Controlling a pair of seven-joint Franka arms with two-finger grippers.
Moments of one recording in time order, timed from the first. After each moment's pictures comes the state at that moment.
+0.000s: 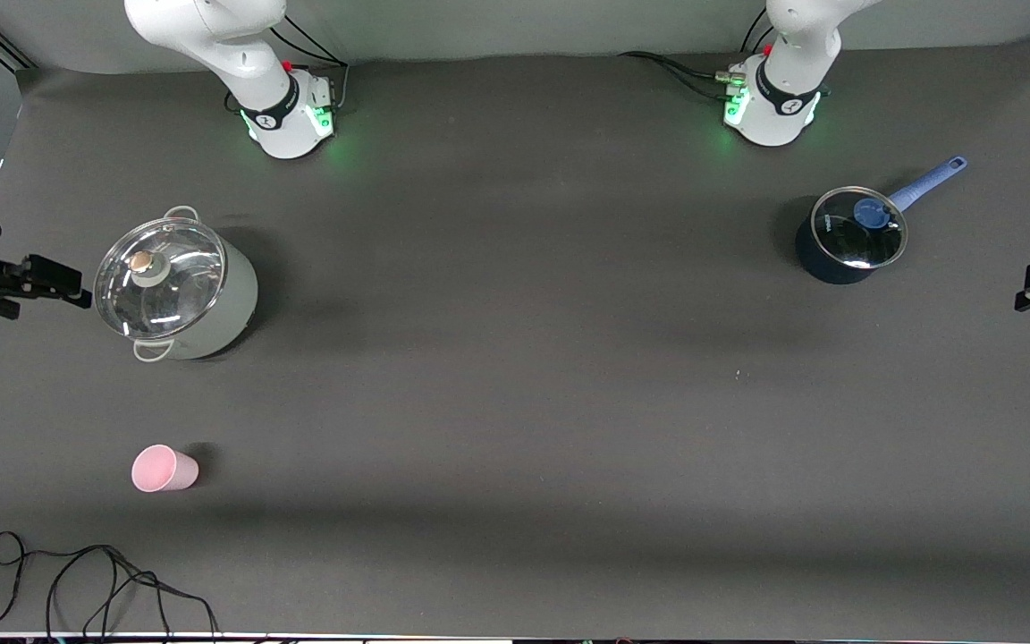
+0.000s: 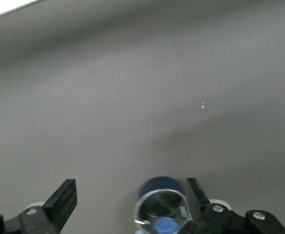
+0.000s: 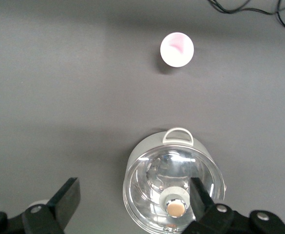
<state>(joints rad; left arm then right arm) 0.47 0.29 -0.49 -1.22 0.12 1.44 0.28 0.18 0.05 -0.30 -1.64 0.03 1.67 -0.20</state>
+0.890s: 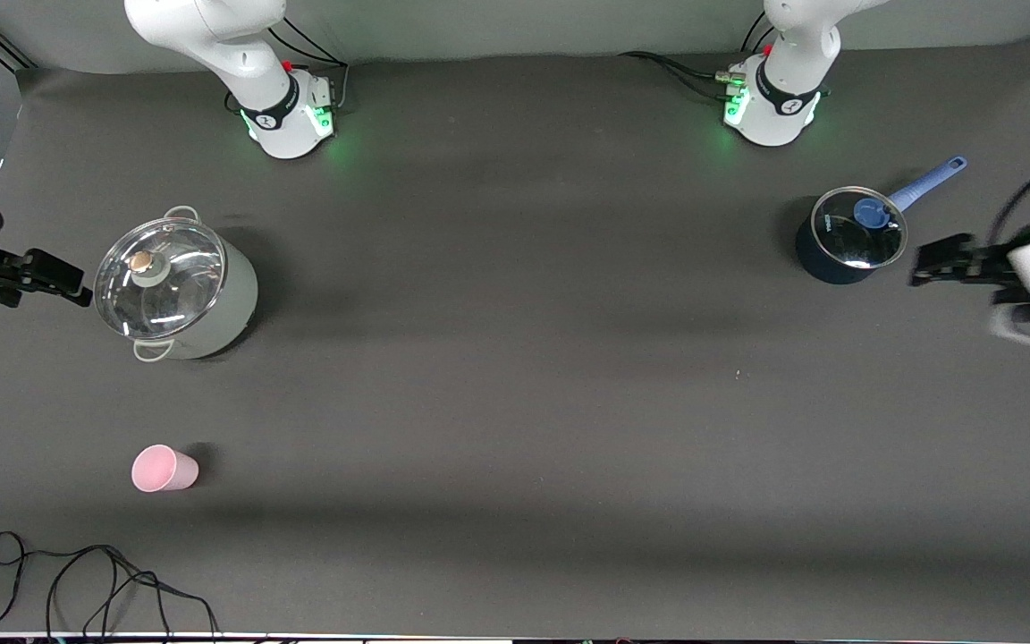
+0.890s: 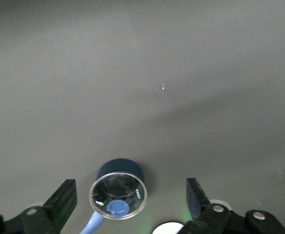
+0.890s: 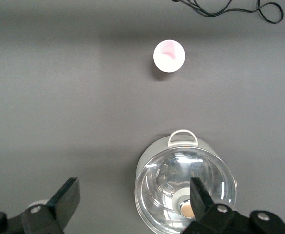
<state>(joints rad) 0.30 0.29 -0.48 -1.28 0.10 1.36 0.11 0.12 0.01 -0.22 -1.66 0.02 1.71 -0.05</state>
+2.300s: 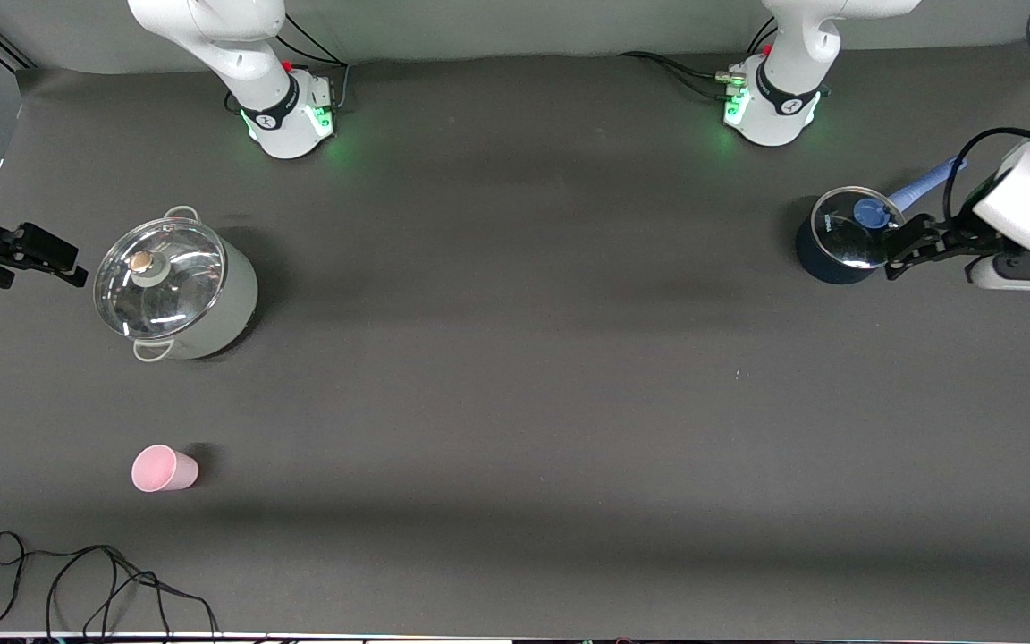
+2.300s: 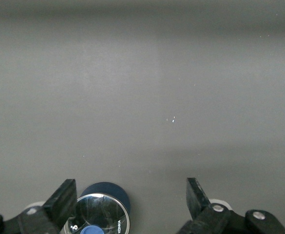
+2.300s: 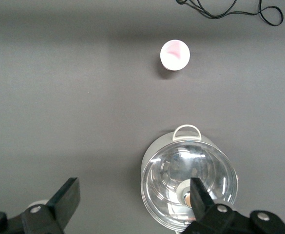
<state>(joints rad) -0.12 -0.08 0.06 -1.79 -0.01 1.78 -0.02 -0.10 -0.03 0.03 -1.65 0.02 1.67 -0.04</state>
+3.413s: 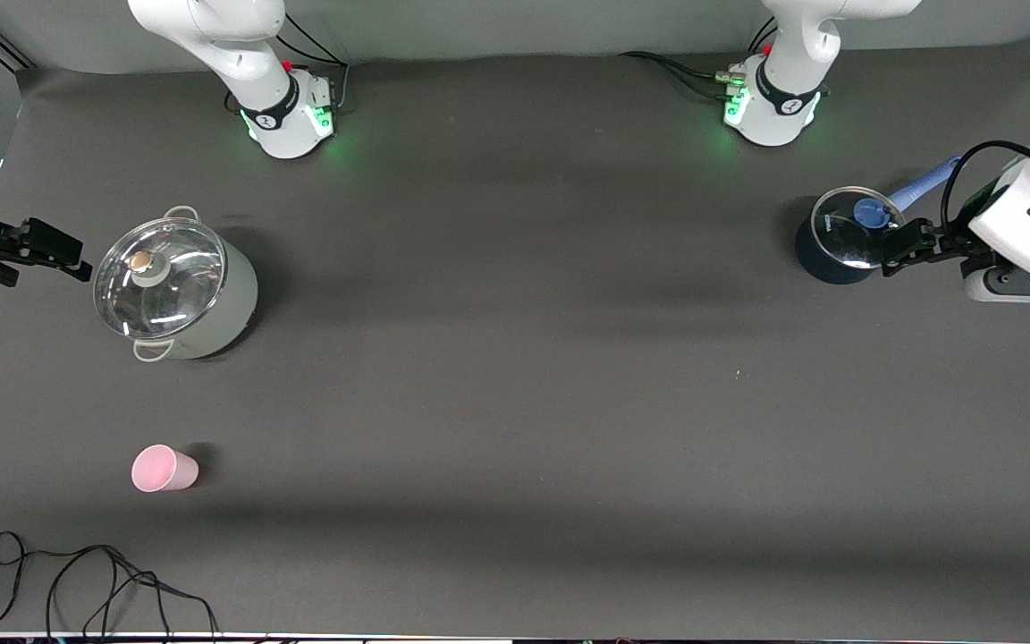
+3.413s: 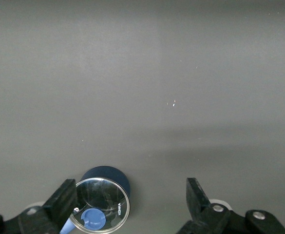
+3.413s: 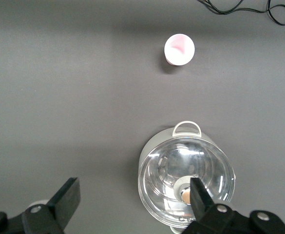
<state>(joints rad) -0.13 -0.02 0.07 -1.72 -0.01 1.68 -0.02 -0.10 -0.03 0.03 -1.66 0.02 1.65 -0.09</state>
